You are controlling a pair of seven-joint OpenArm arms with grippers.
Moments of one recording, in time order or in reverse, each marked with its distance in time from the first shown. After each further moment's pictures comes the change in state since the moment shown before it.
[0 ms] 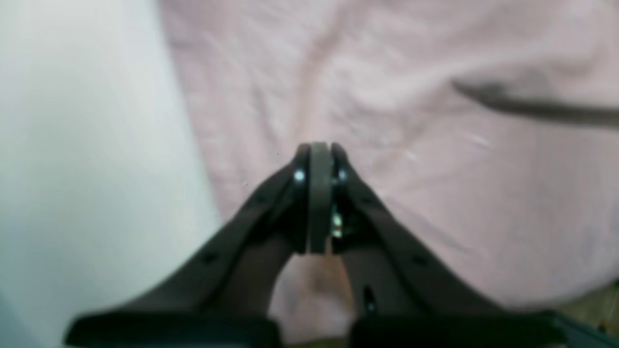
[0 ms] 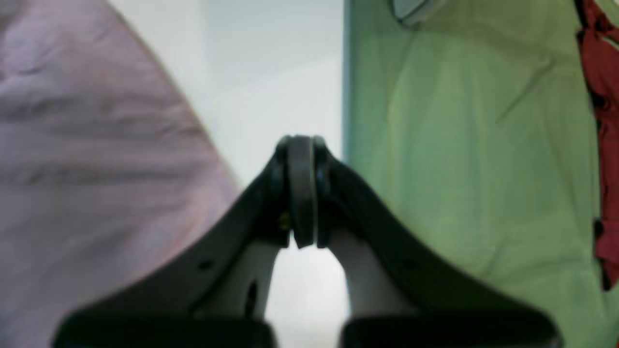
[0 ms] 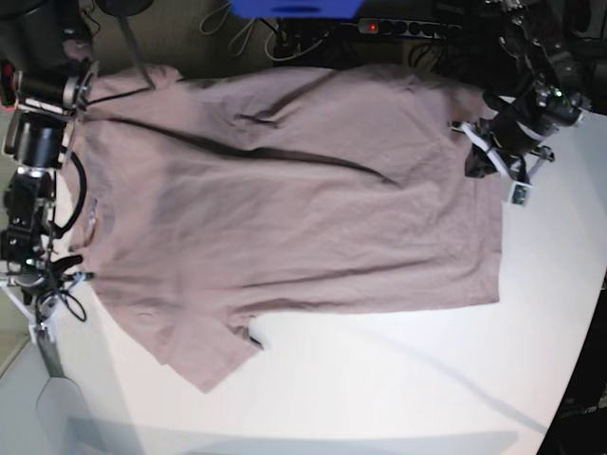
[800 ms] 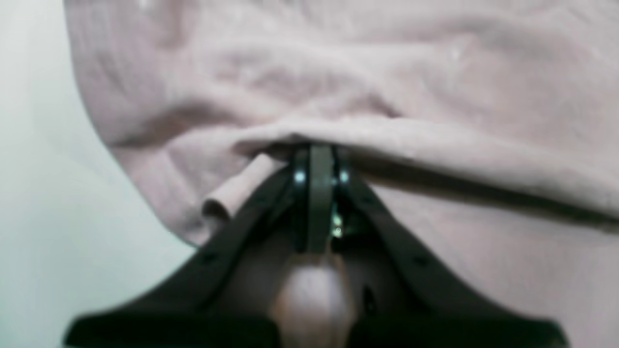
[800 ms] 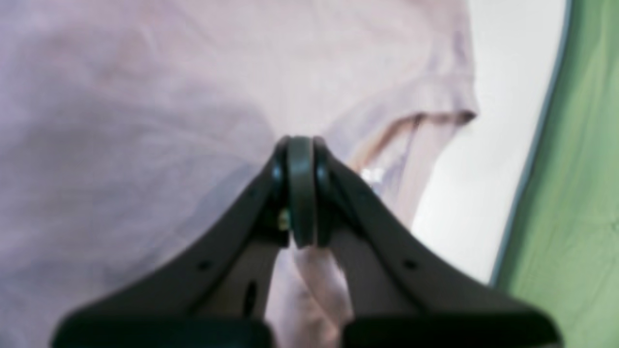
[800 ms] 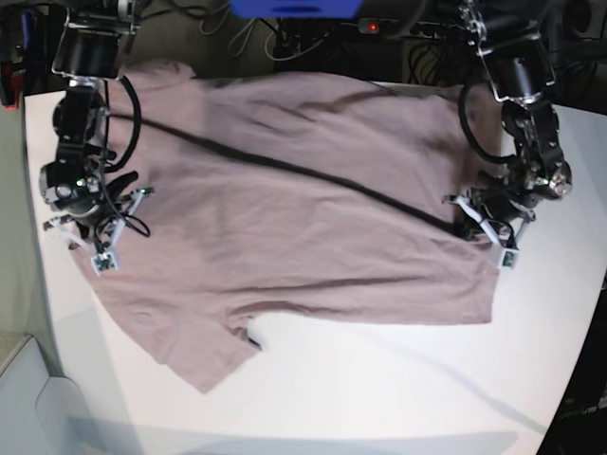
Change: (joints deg) left arm -23.3 -5.6 5.0 -39.0 10.0 -1.2 -16.9; right arm -19.4 -9.6 -0.5 23.0 0.3 7.1 -12.9
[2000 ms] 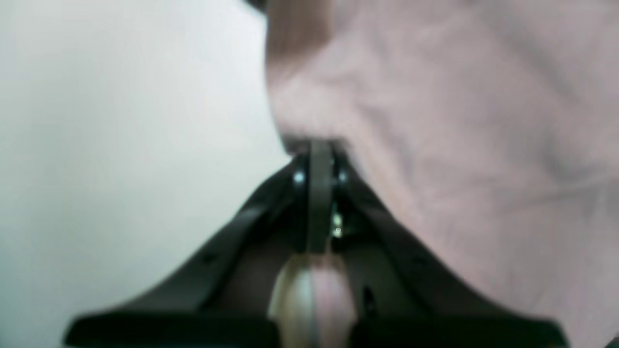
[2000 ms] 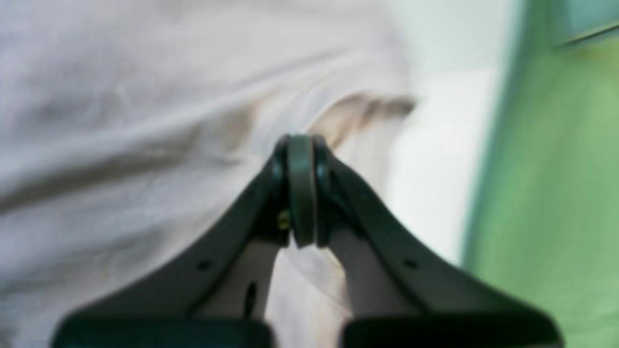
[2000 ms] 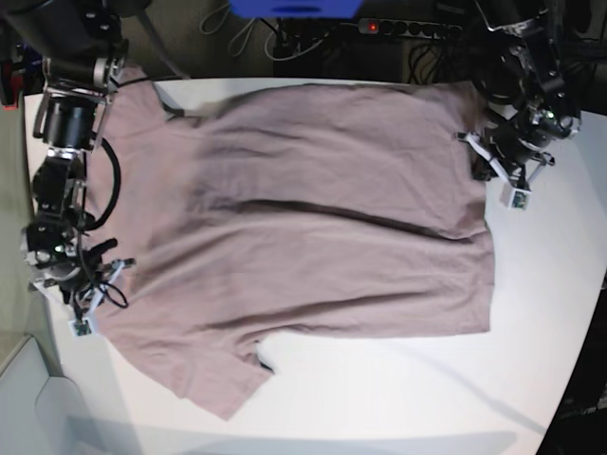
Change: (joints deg) left arm 16.5 3.9 -6.3 19.9 1.4 -1.5 4.5; right arm 14.6 4.1 0.2 -13.2 0.0 0.0 10.9
